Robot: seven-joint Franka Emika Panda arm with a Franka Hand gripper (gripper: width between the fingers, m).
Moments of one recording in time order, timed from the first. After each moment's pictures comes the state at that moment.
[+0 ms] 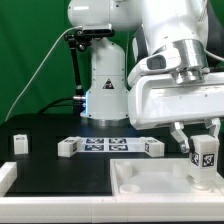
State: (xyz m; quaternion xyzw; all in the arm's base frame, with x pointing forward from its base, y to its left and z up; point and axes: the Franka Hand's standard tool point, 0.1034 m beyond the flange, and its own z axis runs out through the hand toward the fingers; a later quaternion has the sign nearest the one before) arm 0.609 0.113 0.085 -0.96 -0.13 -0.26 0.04
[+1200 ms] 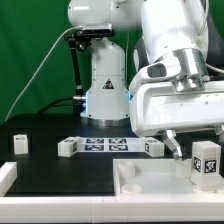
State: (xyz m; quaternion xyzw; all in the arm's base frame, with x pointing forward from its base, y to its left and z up) arm 0.612 0.116 0.077 -0.95 -0.13 -0.29 0.04
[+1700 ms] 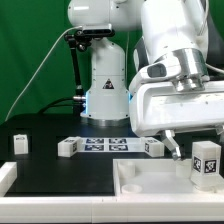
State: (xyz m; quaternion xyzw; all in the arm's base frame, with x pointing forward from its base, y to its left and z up) arm 0.614 0.116 0.085 -0.95 -0.13 -0.29 0.04
